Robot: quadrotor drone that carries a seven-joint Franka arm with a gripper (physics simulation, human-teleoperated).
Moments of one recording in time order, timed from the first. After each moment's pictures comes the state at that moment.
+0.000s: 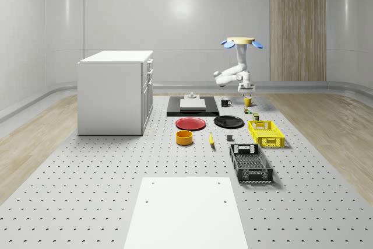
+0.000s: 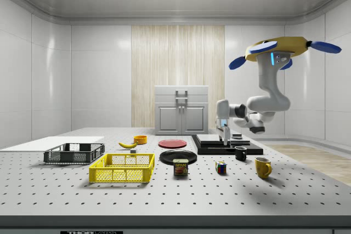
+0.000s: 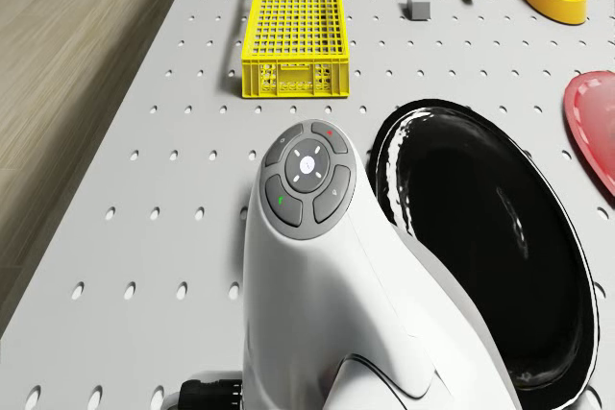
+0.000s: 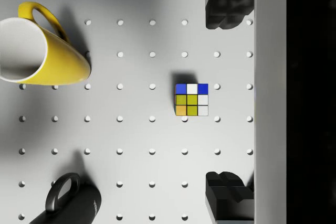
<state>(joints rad) -1.06 -1.13 1.28 -2.89 -1.96 1.21 1.59</state>
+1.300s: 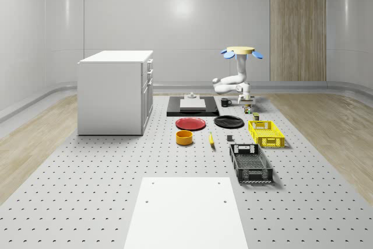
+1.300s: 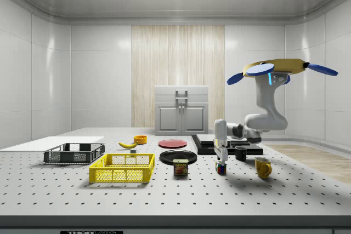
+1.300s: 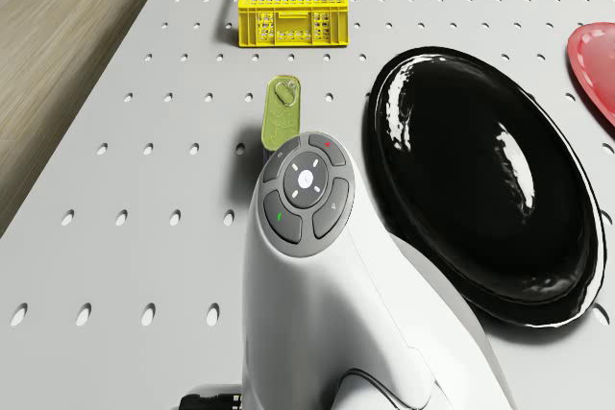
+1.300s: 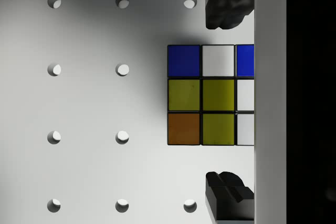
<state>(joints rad) -1.10 -1.26 1.26 -2.88 -1.94 1.35 1.62</state>
